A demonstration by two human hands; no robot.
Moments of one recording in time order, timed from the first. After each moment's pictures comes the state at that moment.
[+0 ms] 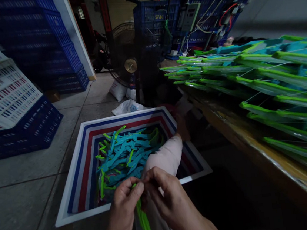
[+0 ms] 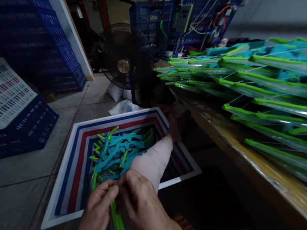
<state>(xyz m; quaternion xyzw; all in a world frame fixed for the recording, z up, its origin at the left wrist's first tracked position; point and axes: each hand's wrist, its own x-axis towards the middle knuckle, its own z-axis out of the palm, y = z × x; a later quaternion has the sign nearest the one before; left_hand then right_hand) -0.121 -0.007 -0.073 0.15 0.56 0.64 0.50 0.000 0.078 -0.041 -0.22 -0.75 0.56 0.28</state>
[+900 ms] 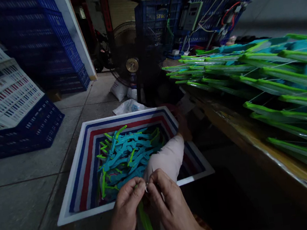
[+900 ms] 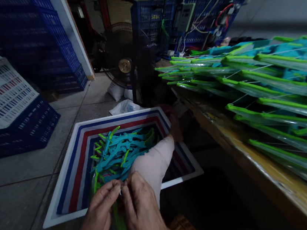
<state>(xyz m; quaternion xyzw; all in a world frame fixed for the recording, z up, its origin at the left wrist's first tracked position) -0.119 -0.012 -0.079 0.14 0.55 0.65 0.50 -0.004 0.062 -0.059 -0.29 -0.76 0.48 0.32</state>
